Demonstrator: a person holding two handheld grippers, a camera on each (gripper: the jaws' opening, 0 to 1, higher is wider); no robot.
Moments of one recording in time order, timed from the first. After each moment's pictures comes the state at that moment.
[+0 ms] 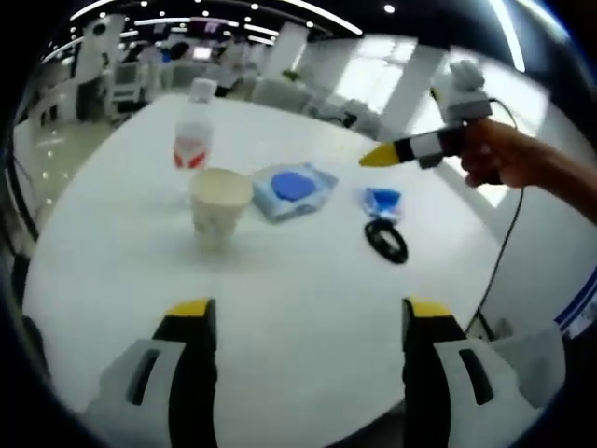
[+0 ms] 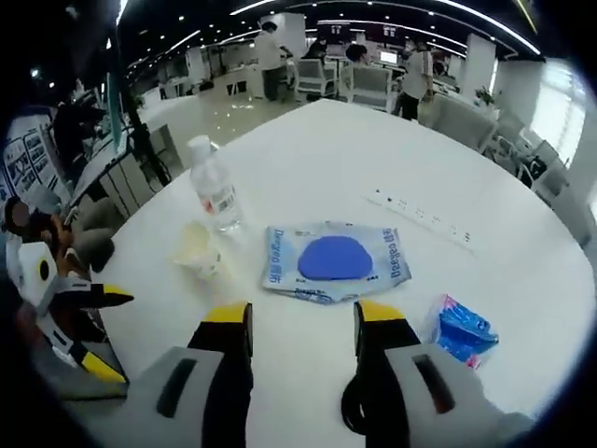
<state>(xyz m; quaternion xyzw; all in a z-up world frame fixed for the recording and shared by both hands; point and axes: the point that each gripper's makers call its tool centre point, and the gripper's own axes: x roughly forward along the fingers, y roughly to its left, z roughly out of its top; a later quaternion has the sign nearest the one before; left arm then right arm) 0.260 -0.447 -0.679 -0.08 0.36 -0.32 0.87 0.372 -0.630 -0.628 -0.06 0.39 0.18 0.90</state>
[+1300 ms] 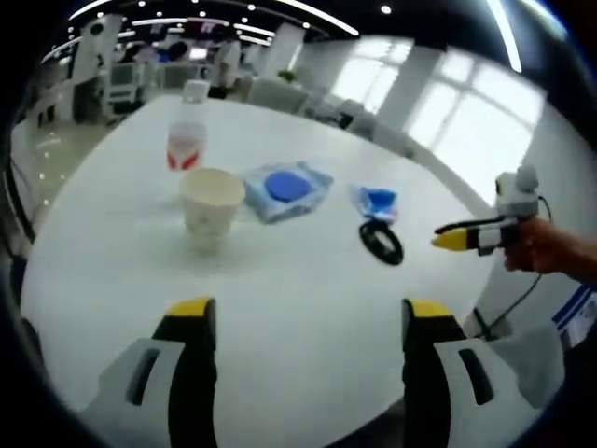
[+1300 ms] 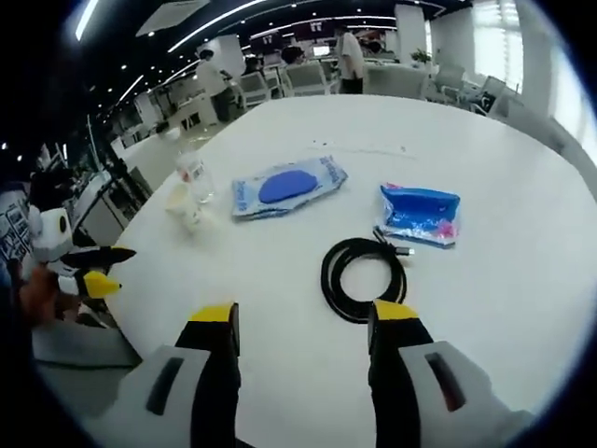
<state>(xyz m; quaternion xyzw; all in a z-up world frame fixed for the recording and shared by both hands) 0.257 -0.449 -0.679 -0.08 0.35 -0.33 0.87 0.237 -0.697 -0.677 0.04 0.40 0.10 0.91</state>
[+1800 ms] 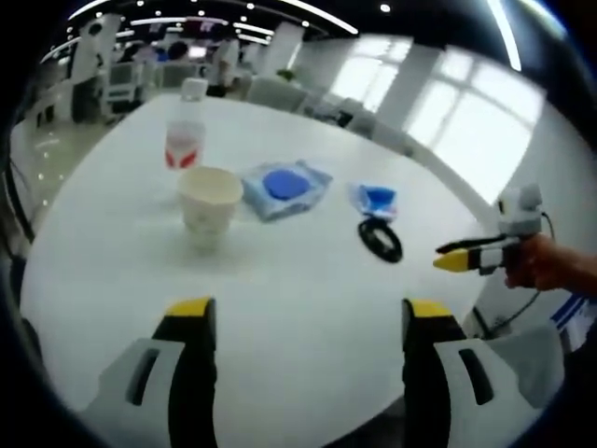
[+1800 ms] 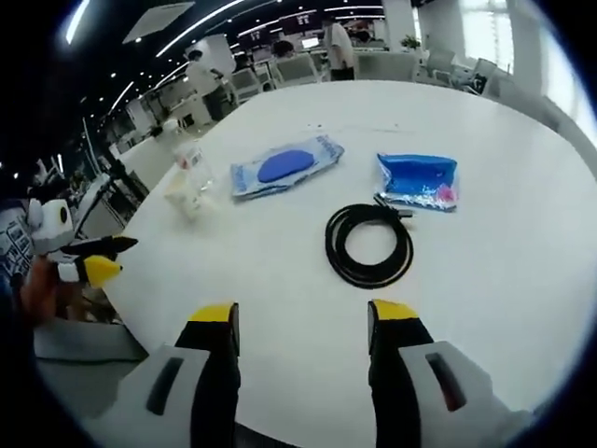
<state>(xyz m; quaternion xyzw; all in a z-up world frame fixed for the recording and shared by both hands) 0.253 -0.450 -0.680 -0.08 0.36 -0.33 0.87 0.208 -0.689 -0.695 0.07 0.41 0.08 0.90</state>
